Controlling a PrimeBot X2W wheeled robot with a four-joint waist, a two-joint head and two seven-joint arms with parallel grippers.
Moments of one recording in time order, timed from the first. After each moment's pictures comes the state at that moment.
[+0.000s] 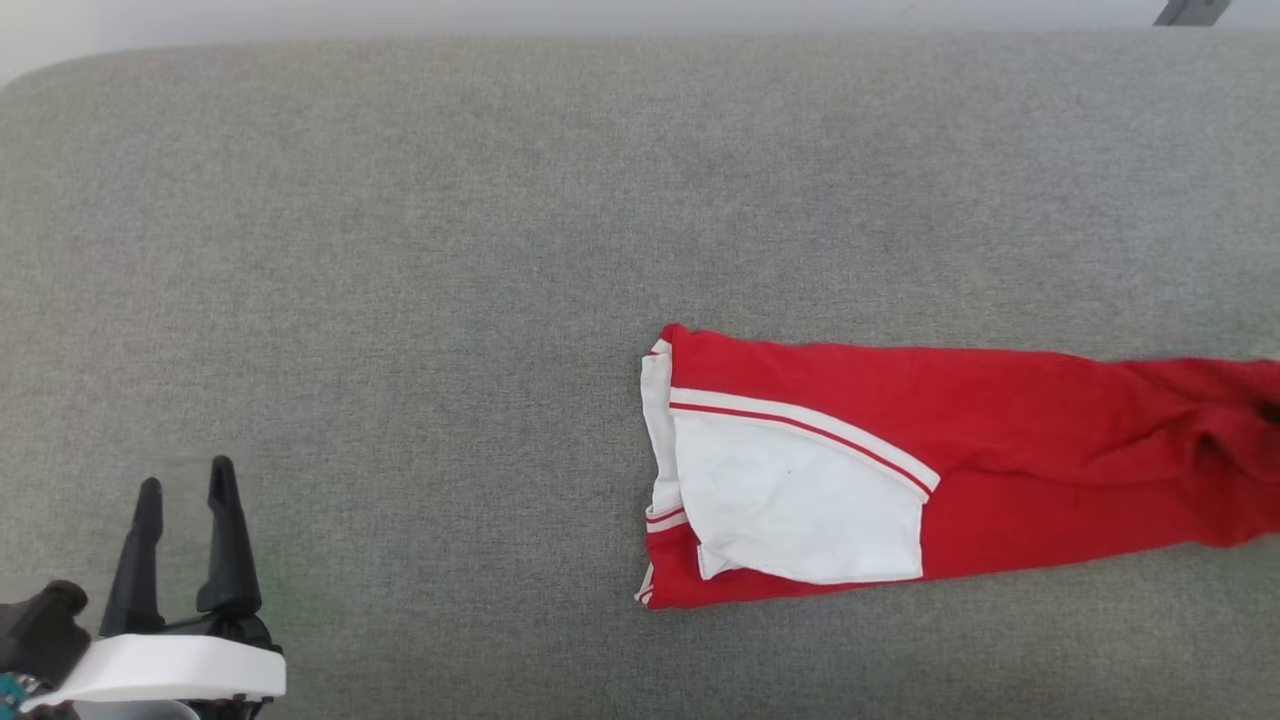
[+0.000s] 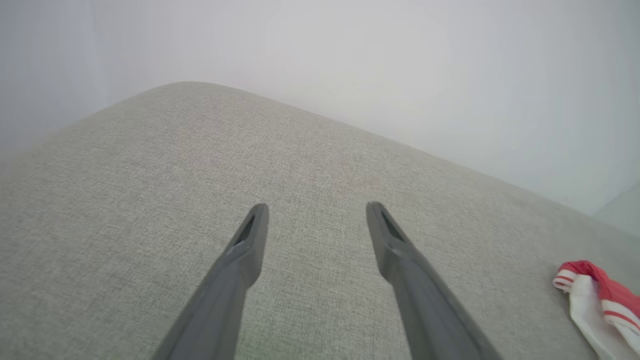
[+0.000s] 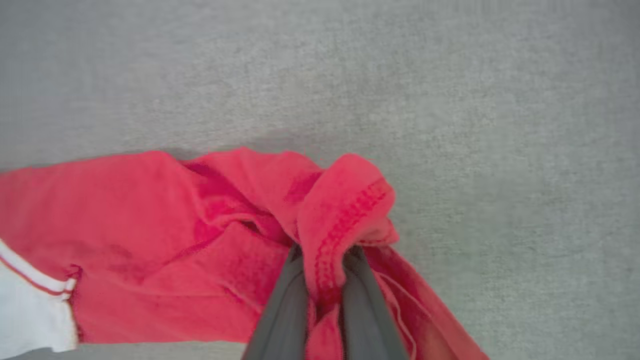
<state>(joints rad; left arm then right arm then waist) -0.01 0.18 0.13 0.15 -0.52 -0.13 -0.26 -0.42 -0.69 0.00 0.42 0.91 0.13 0.83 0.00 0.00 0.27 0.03</state>
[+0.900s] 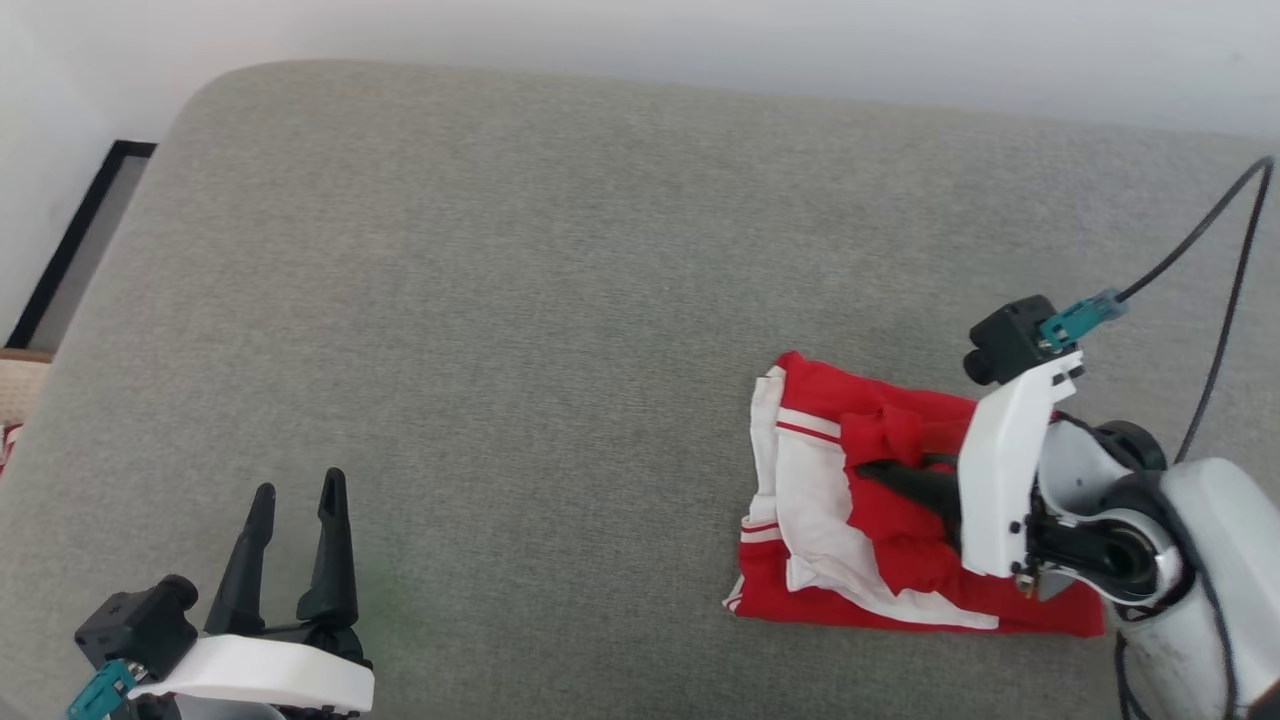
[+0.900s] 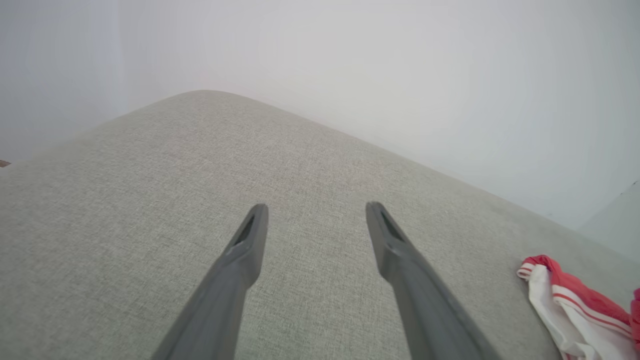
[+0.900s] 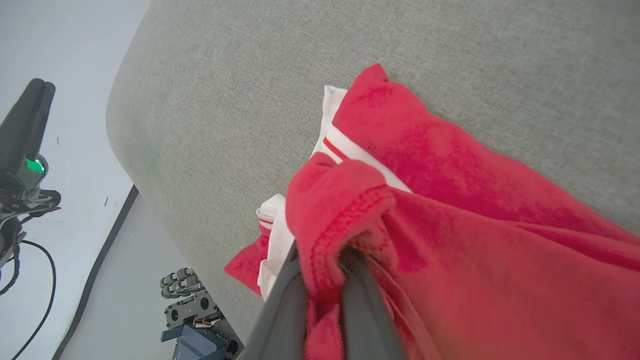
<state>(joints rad) -0.01 0.15 -0.01 0.17 -0.52 -0.13 -0.26 -0.42 -0.40 0.35 0.10 0.91 0.13 0.88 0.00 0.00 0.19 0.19</state>
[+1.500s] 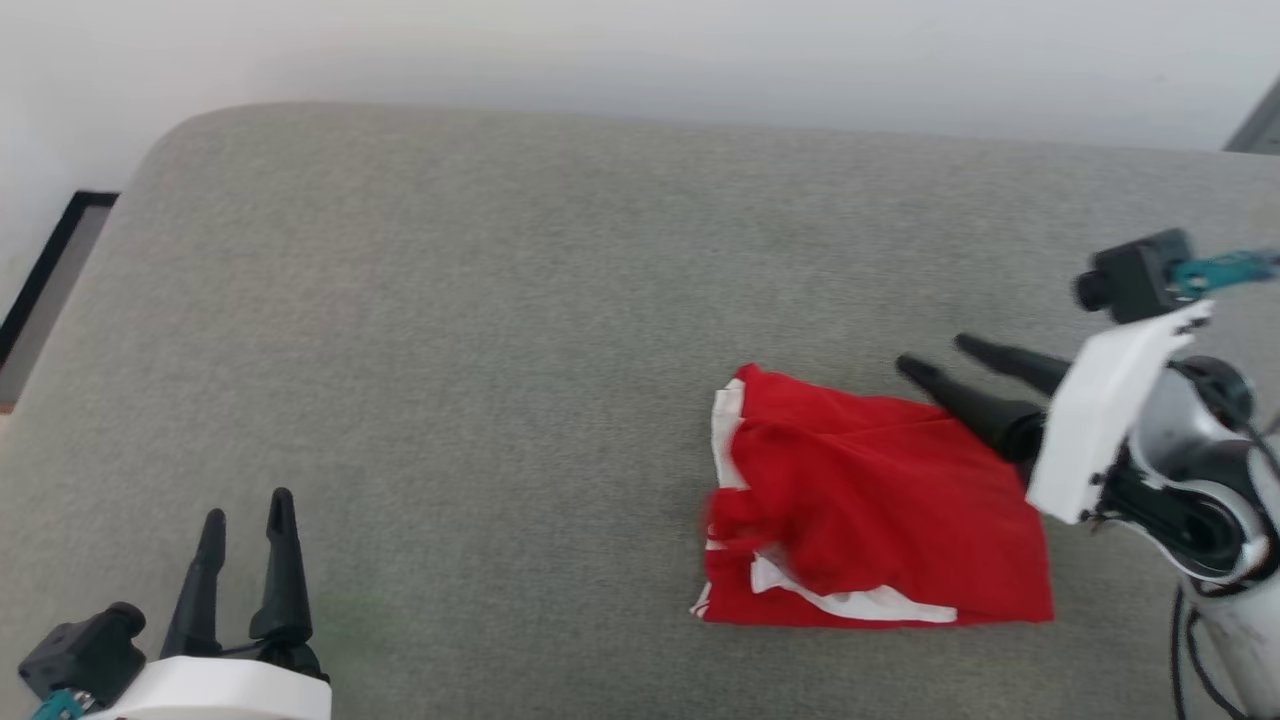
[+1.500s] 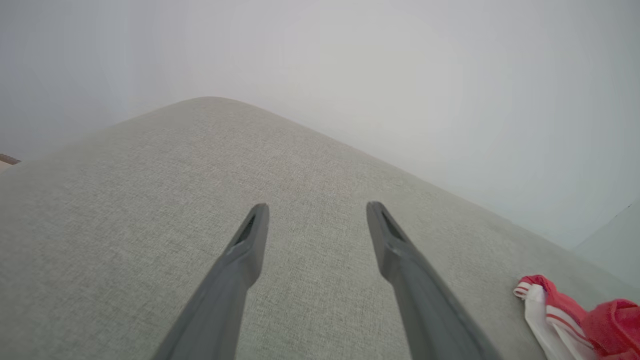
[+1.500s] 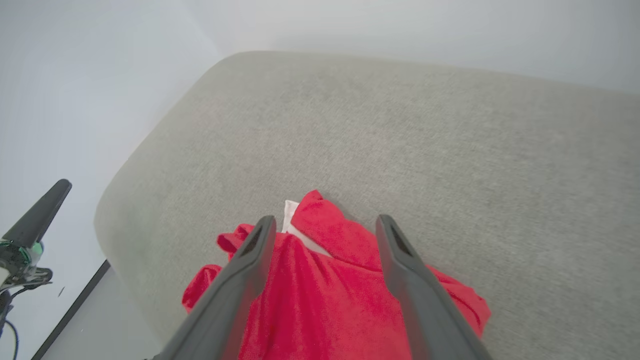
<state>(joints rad) 0.02 0.16 0.05 0.18 -0.57 -0.13 -0.26 -0.44 -0.45 0.30 0.06 0.90 0.13 0.67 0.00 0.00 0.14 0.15</state>
